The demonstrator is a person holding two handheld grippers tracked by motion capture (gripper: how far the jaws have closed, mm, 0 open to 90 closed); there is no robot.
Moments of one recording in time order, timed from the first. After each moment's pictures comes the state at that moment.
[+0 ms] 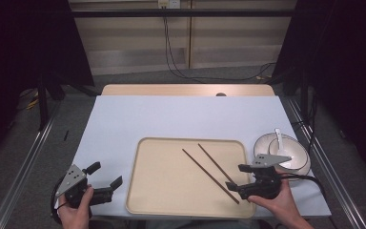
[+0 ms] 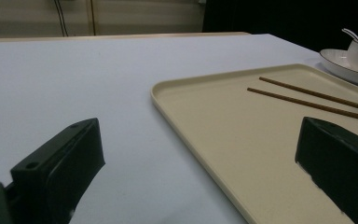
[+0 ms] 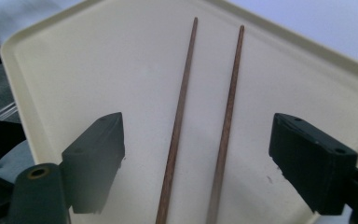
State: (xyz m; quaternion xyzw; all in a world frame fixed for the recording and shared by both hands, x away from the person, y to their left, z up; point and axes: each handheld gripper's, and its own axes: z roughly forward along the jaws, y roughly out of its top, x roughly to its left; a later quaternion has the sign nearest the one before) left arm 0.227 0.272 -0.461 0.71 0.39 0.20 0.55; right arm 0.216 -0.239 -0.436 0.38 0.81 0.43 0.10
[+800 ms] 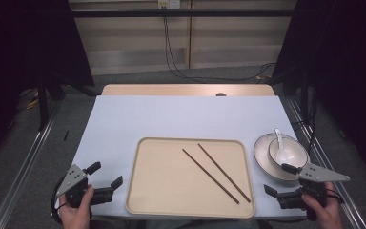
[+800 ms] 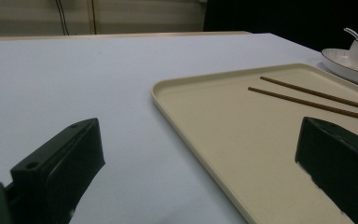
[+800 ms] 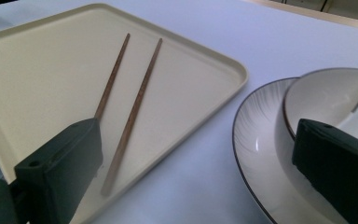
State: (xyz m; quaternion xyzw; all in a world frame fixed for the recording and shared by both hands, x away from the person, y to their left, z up) left arm 0.228 0.272 -0.462 0.71 0.39 0.20 0.55; right arm 0.171 -0.330 -0.436 0.40 0.76 0.46 0.22
